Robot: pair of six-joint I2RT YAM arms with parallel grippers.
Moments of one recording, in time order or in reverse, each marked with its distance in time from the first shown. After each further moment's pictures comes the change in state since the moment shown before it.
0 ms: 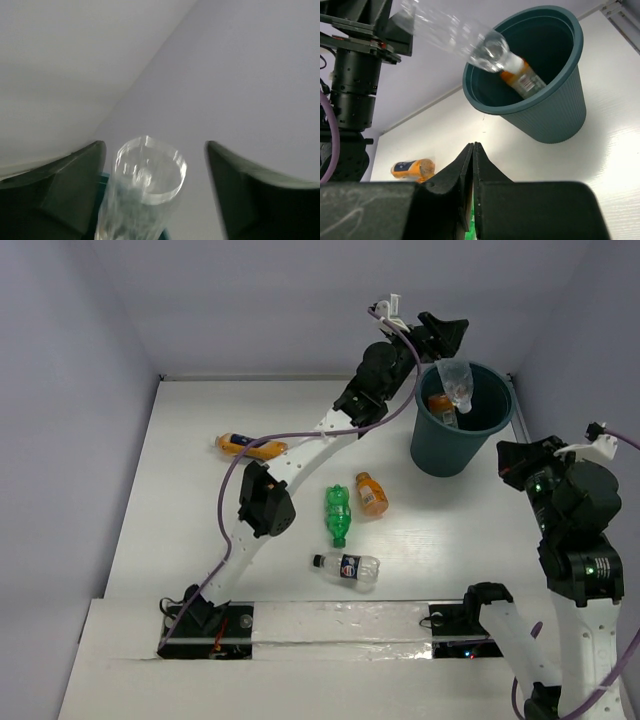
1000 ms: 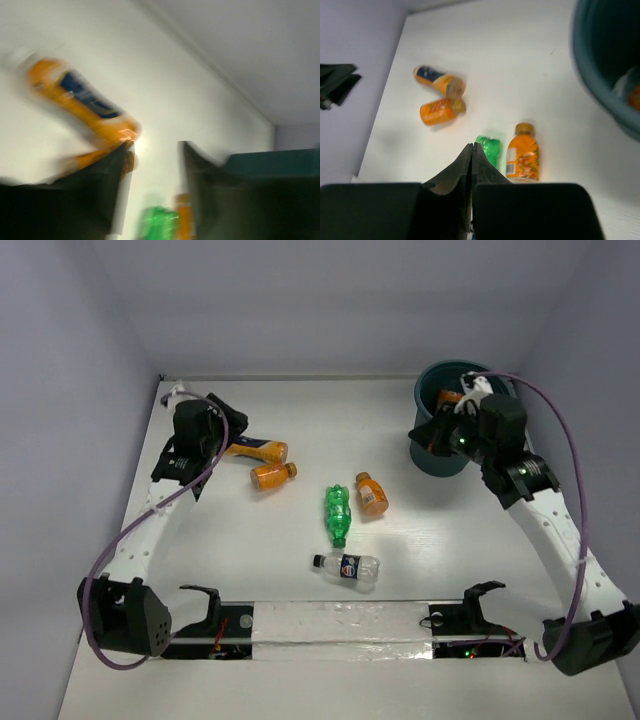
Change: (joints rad) left arm 0.636 -1.220 -1.448 -0.530 0.018 -0.100; right arm 0.192 0.423 0.019 0.189 -0.347 -0.107
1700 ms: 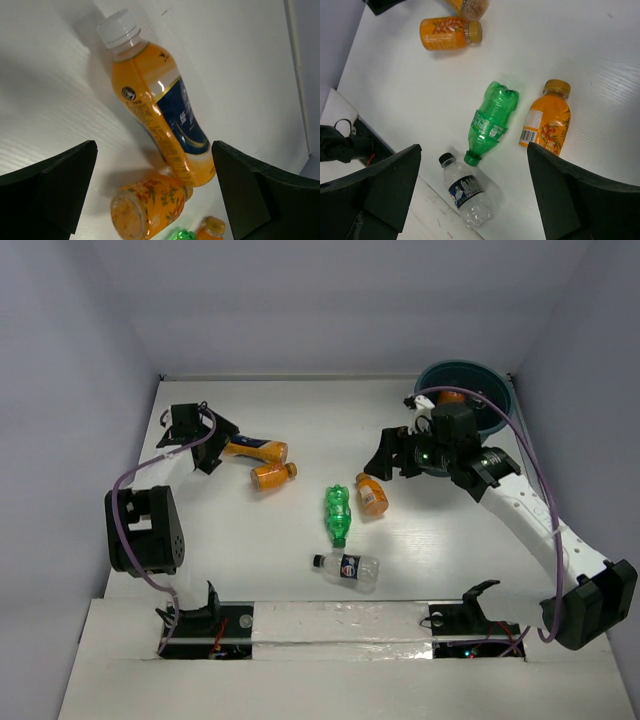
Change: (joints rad) left arm 0.253 0.412 -0.037 0.001 0.207 -0.108; right arm 0.204 0.166 -0.018 -0.069 -0.110 -0.169
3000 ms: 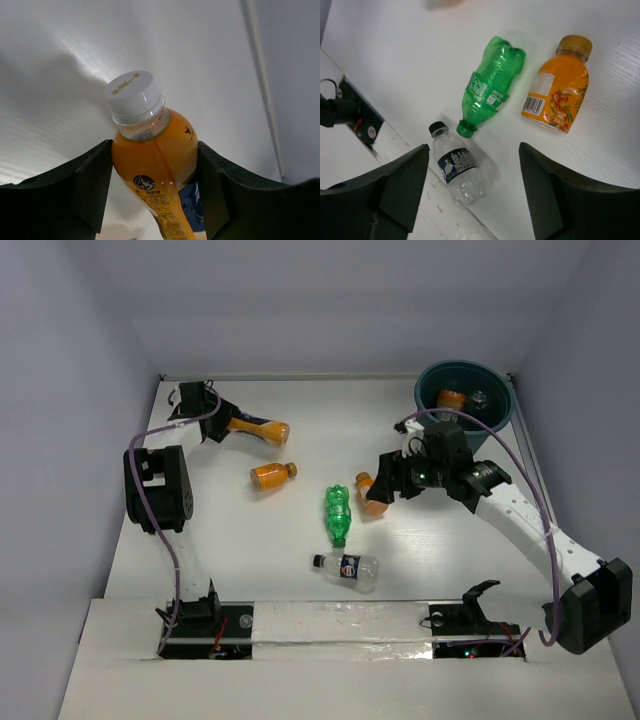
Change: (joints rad) left arm 0.000 0.373 0.316 0.102 0.018 -0.089; right arm 0.011 -0.044 -0.159 0.001 -0.074 -0.060
